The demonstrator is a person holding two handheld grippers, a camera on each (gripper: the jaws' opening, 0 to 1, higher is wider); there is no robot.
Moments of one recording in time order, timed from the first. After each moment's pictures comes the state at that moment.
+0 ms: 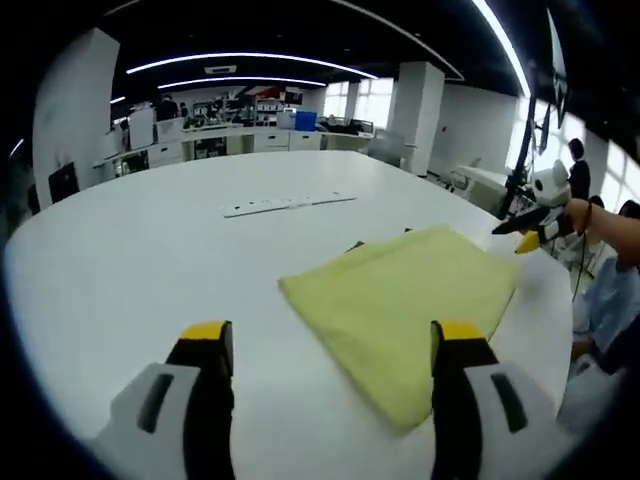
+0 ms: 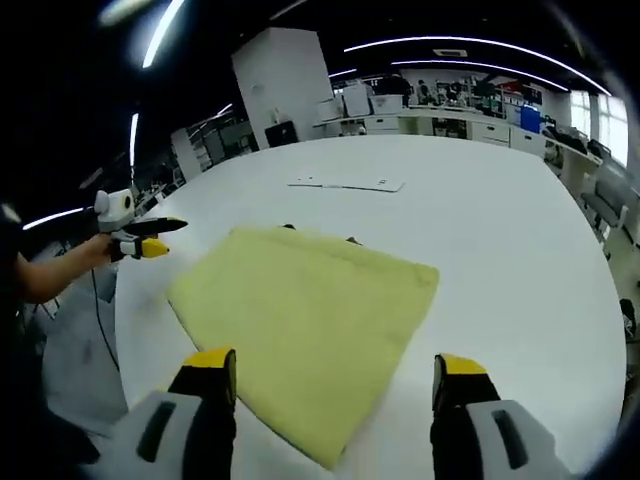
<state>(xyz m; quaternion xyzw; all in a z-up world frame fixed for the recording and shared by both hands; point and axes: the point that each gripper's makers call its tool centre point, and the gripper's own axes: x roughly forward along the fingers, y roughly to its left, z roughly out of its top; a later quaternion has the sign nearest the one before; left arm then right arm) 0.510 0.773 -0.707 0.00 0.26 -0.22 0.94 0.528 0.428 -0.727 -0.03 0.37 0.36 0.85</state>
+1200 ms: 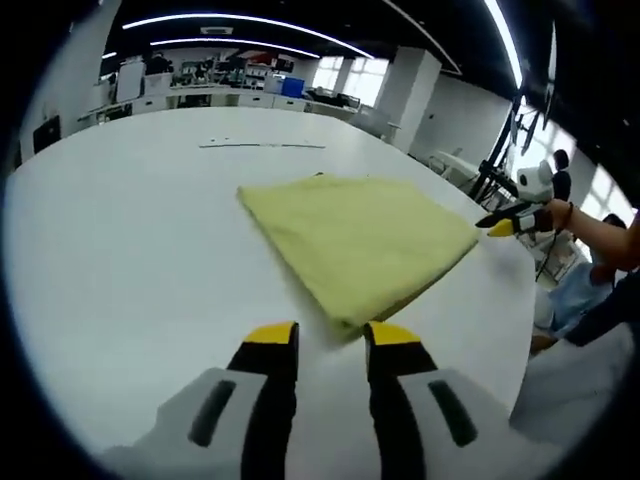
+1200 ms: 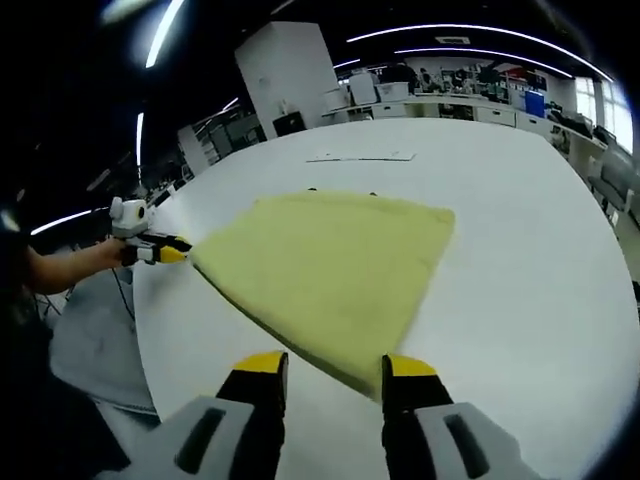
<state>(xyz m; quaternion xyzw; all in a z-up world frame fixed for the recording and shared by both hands) 0.439 0.749 -0.755 -0.07 0.32 -0.27 0.91 0.473 0.417 -0.748 -0.01 0.39 0.38 0.84</state>
